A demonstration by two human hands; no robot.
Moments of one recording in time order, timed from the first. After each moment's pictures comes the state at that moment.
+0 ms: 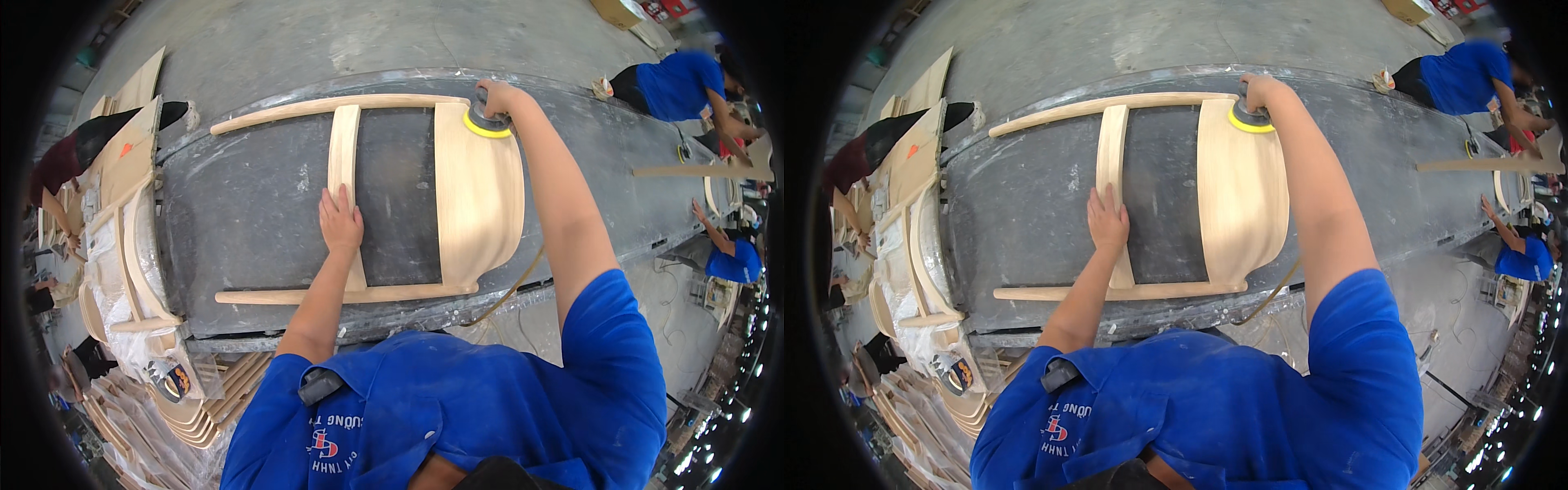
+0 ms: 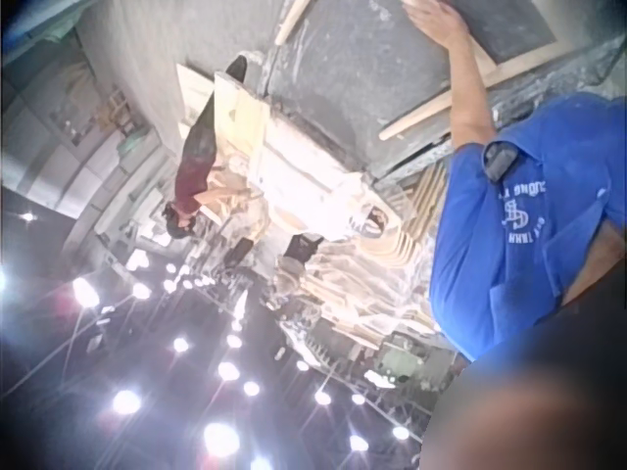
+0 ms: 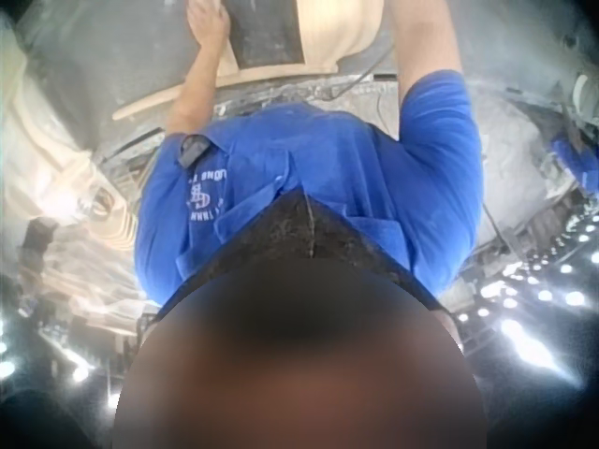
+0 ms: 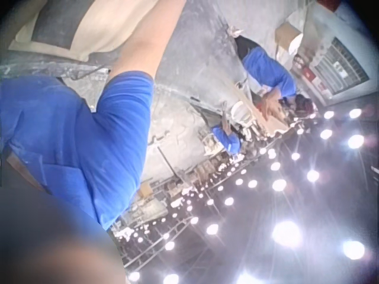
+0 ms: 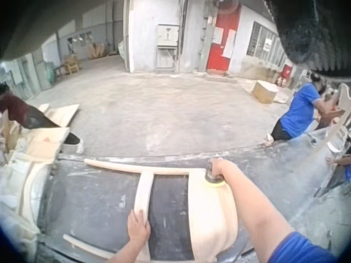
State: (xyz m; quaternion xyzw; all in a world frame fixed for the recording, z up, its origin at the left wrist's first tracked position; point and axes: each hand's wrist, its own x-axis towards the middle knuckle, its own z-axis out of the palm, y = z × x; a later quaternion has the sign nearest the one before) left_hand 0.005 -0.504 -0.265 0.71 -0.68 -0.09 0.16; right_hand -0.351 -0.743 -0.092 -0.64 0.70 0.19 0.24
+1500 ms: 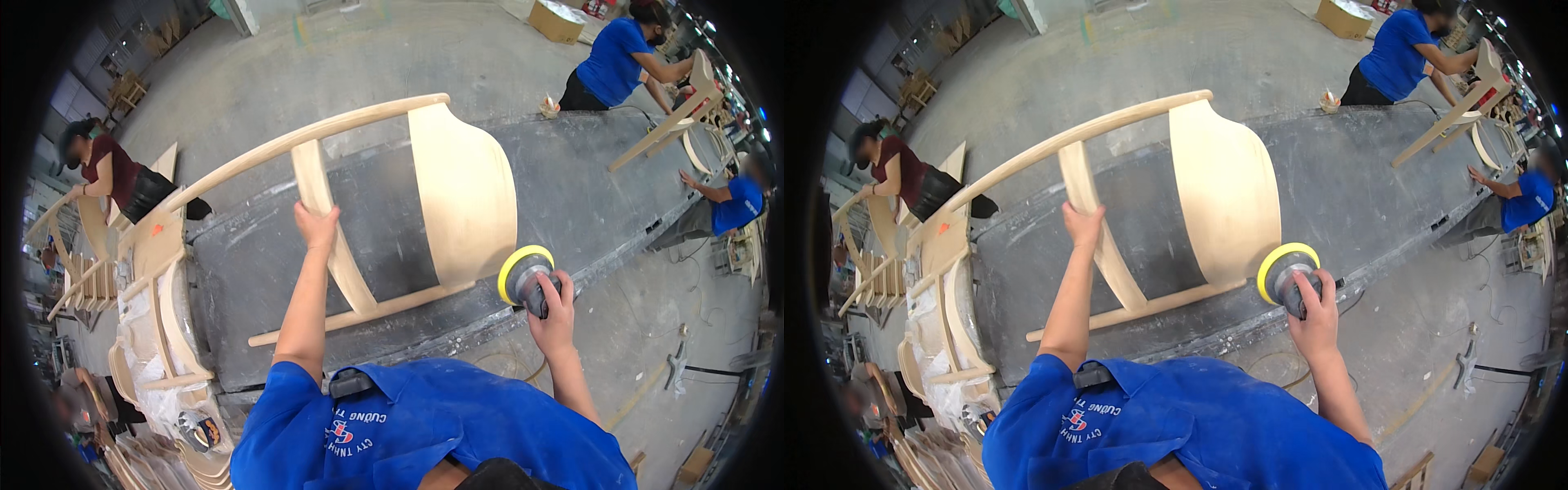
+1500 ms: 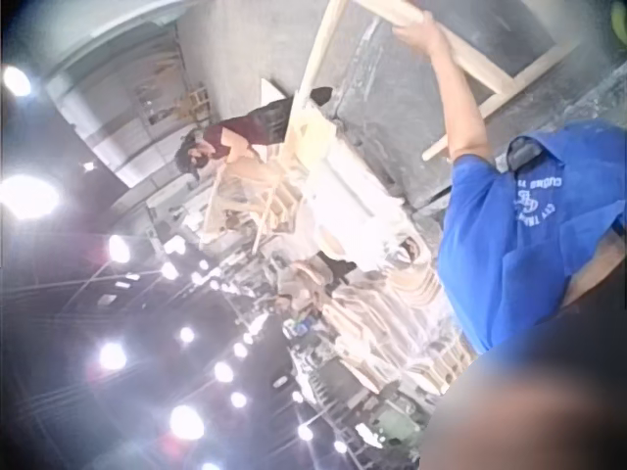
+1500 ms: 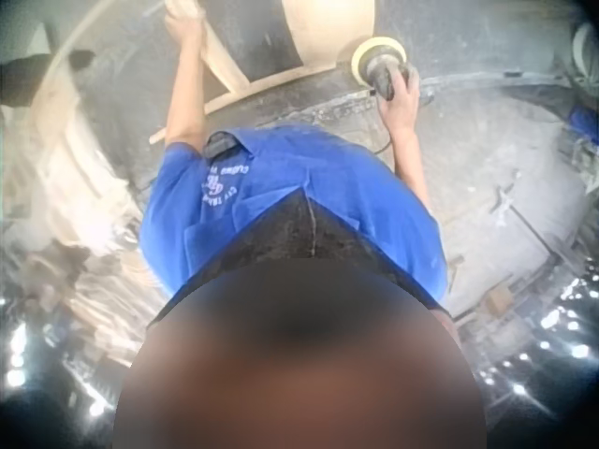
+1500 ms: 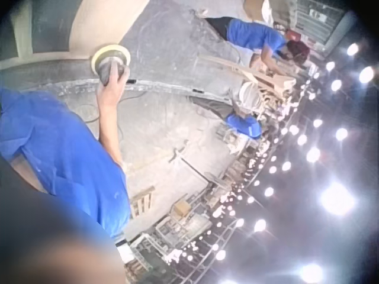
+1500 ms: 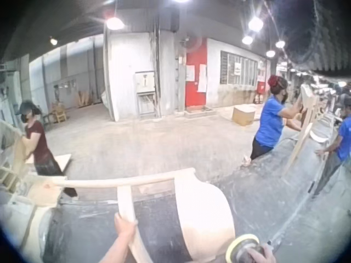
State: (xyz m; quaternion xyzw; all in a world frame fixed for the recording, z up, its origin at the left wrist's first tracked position) left_hand 0.015 -0.612 -0.136 0.68 -0.55 -0.17 0.45; right_hand -0.337 -0.285 0.017 -0.61 0.72 -0.32 0.01
